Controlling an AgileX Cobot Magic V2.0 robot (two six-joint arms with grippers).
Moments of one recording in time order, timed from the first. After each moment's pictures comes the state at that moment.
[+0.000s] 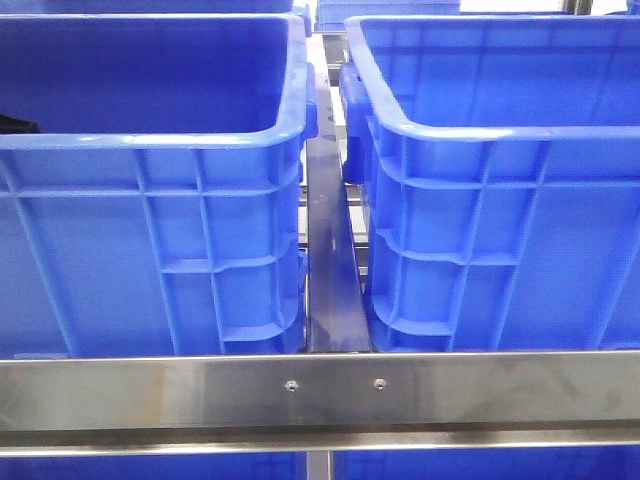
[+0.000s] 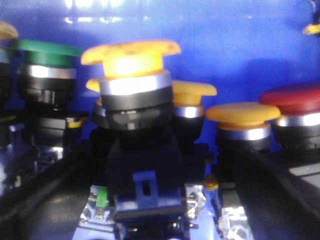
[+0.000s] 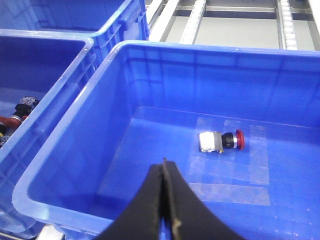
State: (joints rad) left arm -0.06 1.74 -1.20 0.15 0.62 -0.20; right arm -0.04 0.53 -0.62 0.66 0.50 -0.57
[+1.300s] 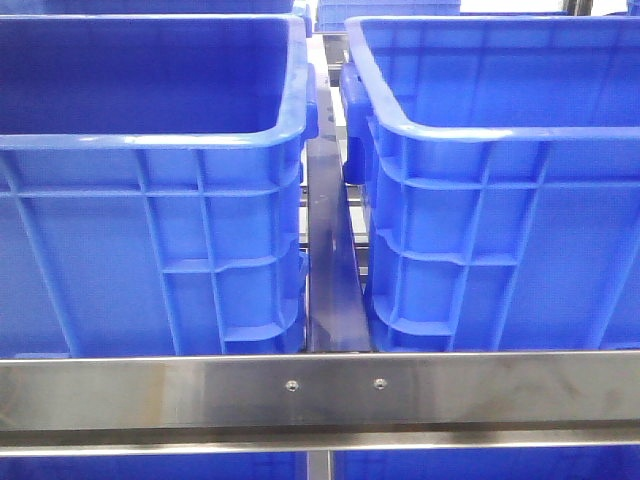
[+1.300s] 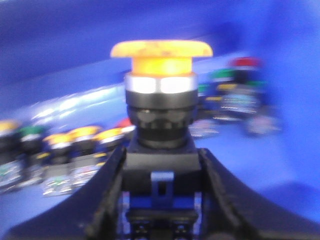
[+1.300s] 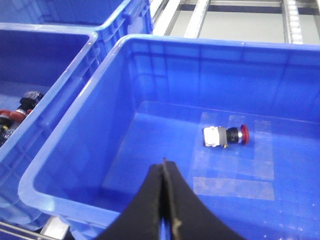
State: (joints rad) left arm -0.41 1.16 -1.20 0.15 0.82 -0.16; right arm -0.04 0.53 -0.62 0.66 0.53 -0.57
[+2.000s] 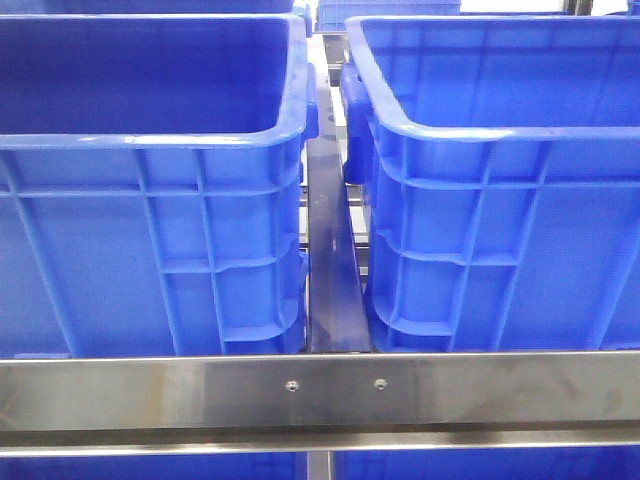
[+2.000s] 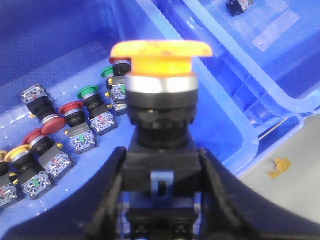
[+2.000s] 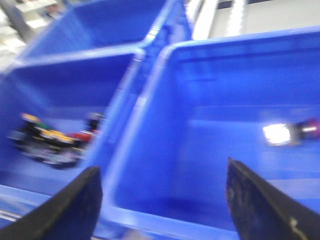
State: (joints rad) left arm -0.70 1.06 -1.20 0.14 0.91 -0.16; right arm -0.04 0.54 -0.62 0.94 0.60 -0.57
